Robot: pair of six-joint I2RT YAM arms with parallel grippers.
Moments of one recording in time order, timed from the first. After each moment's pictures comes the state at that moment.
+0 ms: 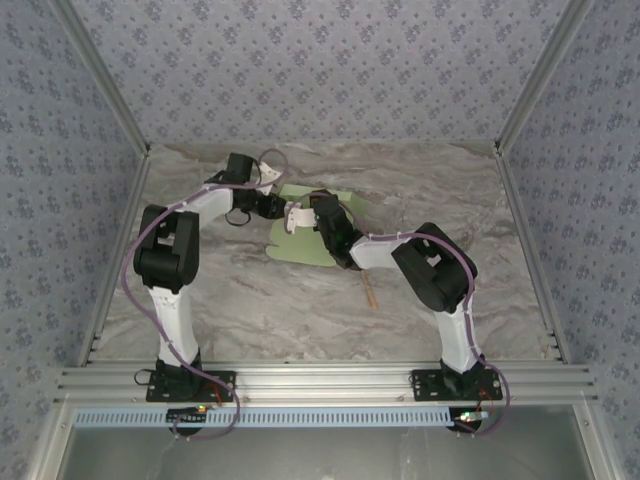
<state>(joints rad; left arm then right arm) -0.26 2.05 1.45 -0.38 0.47 0.15 0.75 2.04 1.15 0.64 0.48 -1.39</state>
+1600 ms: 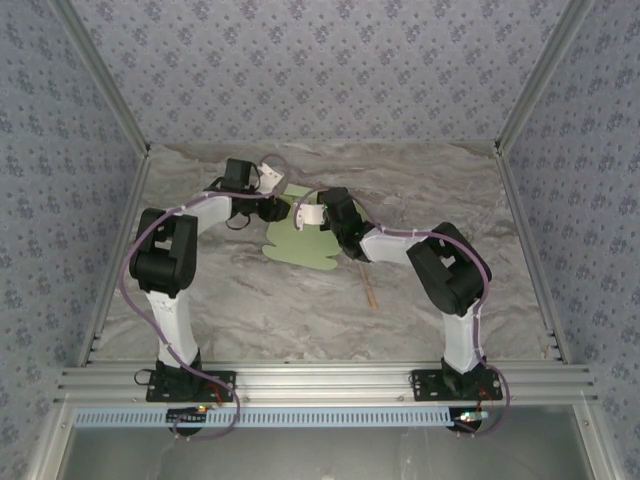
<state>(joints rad) -0.26 2.00 1.33 -0.19 0.48 0.23 0.69 1.96 1.16 0.41 0.31 -1.26</state>
